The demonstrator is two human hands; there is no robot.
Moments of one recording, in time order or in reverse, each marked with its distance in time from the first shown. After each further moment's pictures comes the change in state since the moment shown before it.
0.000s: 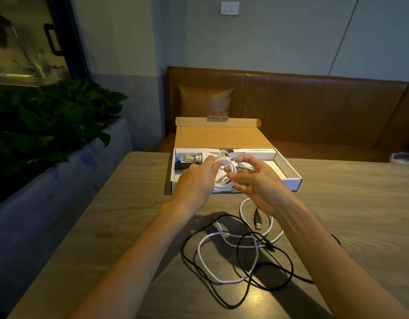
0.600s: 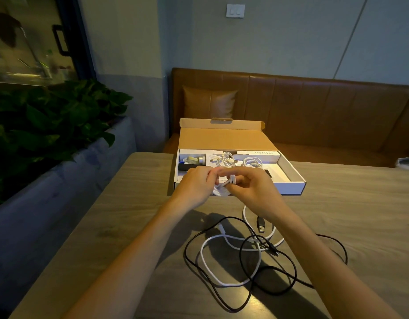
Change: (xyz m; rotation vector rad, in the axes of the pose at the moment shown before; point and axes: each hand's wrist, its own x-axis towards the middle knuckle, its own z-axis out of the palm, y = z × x) left_hand 0.005 -0.009 -0.003 -0.243 -0.109 -0.169; right_hand -0.005 0.013 0.015 -0.863 0.036 -0.397
